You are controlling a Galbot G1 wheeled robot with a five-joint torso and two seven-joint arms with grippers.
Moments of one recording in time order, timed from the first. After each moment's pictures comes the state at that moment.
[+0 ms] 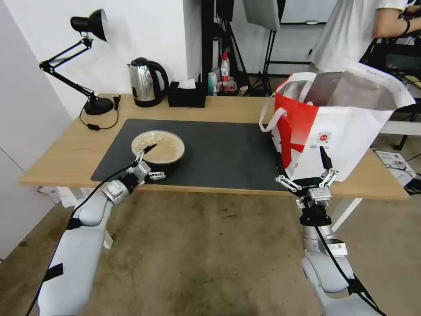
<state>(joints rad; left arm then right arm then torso) 0.95 -1.24 -0.60 -1.44 0.08 -0.40 0.68 -1.41 1.28 0.47 1.94 -0.06 0.65 0.17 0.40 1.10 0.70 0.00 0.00</state>
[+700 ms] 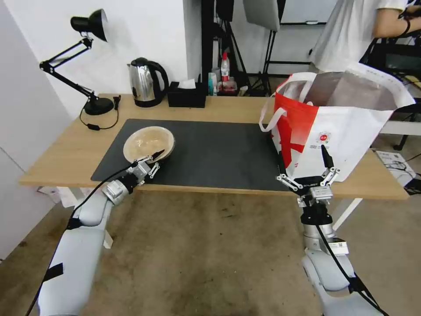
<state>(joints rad) 0.95 -1.23 -0.61 -1.44 0.08 -0.42 0.68 -1.40 1.27 0.47 1.94 -0.05 0.65 0.17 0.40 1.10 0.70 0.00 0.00</state>
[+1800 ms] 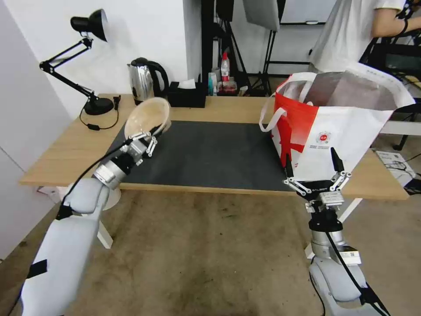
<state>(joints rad) 0.92 -1.11 -0.53 -1.70 -0.08 -0.36 0.55 -1.48 1.27 0.52 2.01 -0.05 0.66 0.17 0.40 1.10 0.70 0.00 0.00</state>
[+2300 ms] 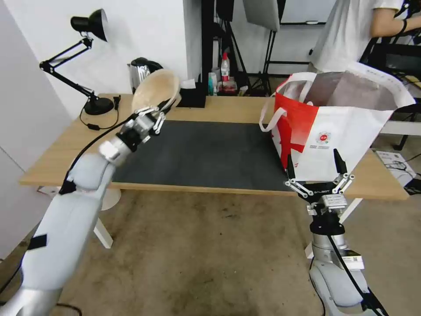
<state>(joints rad) 0.66 -1.10 -0.32 -1.63 -0.11 -0.33 0.49 -1.51 1.28 0.53 2.05 -0.05 0.66 0.17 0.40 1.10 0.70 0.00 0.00</state>
